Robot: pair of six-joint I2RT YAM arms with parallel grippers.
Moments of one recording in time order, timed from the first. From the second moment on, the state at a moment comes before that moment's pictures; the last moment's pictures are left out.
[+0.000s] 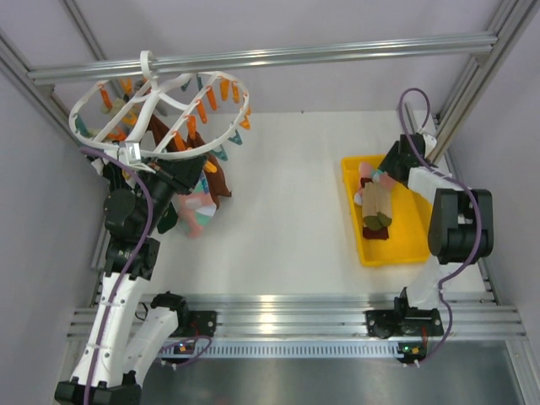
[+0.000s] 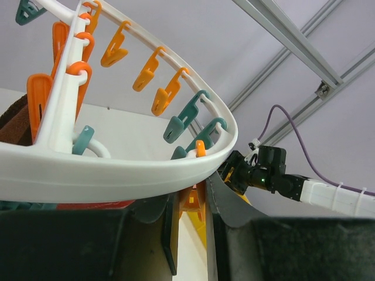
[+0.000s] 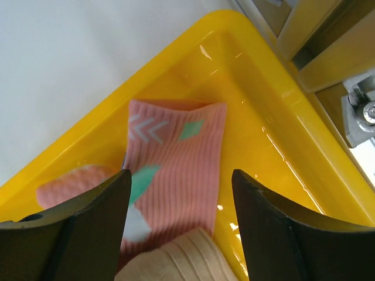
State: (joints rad) left arm -0.13 0.70 0.83 0.09 0.31 -0.73; right arm -0.03 1.74 1.09 -0.09 0.22 0.50
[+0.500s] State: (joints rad) left arm -0.13 0.71 0.85 0.07 0.30 -0.71; right arm -0.06 1.90 1.19 -0.13 0.18 0.51
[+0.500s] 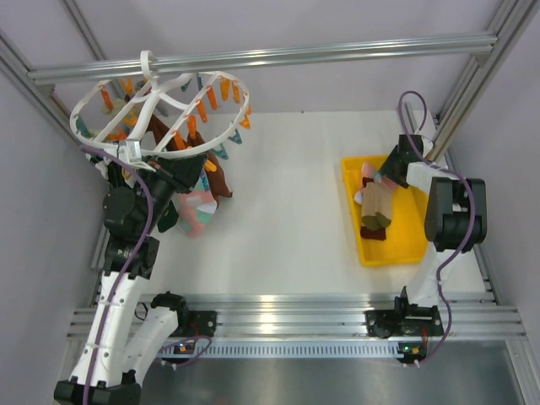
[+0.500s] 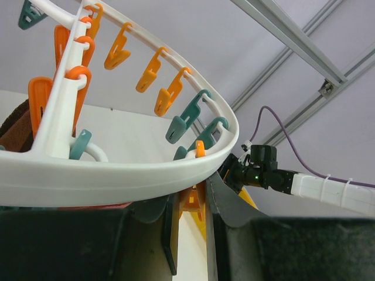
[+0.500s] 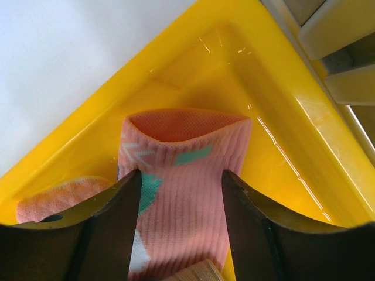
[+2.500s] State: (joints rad) left arm -0.13 0.72 0.88 0.05 0.30 -0.70; right arm -0.08 1.27 1.34 -0.17 -0.85 -0.22
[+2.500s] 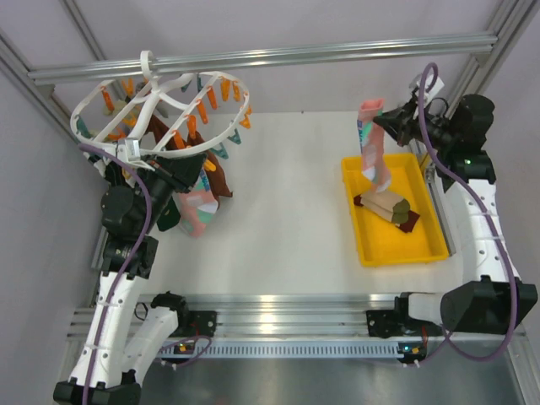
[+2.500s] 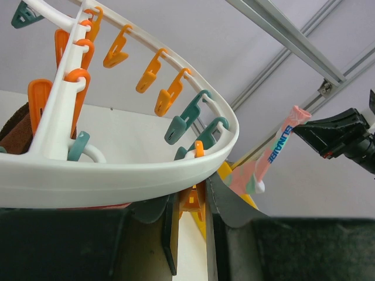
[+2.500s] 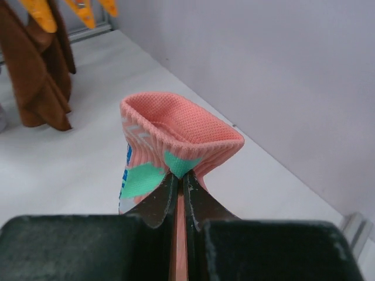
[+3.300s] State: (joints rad) left arm -0.13 0.72 0.88 0.05 0.33 -0.74; right arm 0.75 1.47 1.41 -0.36 -0.78 -0.59
